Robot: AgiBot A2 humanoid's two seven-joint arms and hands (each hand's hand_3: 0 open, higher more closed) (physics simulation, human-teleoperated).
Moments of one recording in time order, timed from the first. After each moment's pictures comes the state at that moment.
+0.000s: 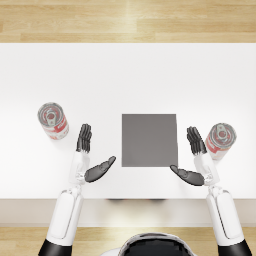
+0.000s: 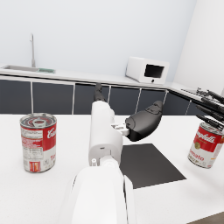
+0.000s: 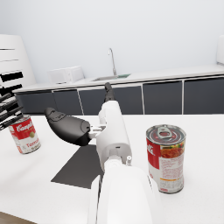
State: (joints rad) left arm 0.19 1.21 0.20 -1.80 1.00 0.10 0.10; right arm 0.19 -1.21 0.20 1.80 1.00 0.10 -0.10
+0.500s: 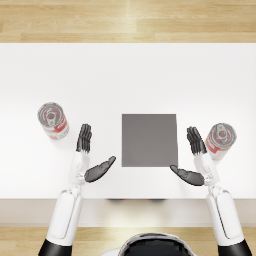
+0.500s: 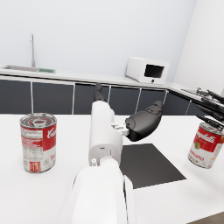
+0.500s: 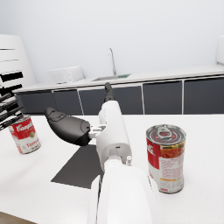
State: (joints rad) left arm 0.19 1.21 0.20 -1.80 1.00 0.10 0.10; right arm 0.19 -1.21 0.20 1.80 1.00 0.10 -0.10
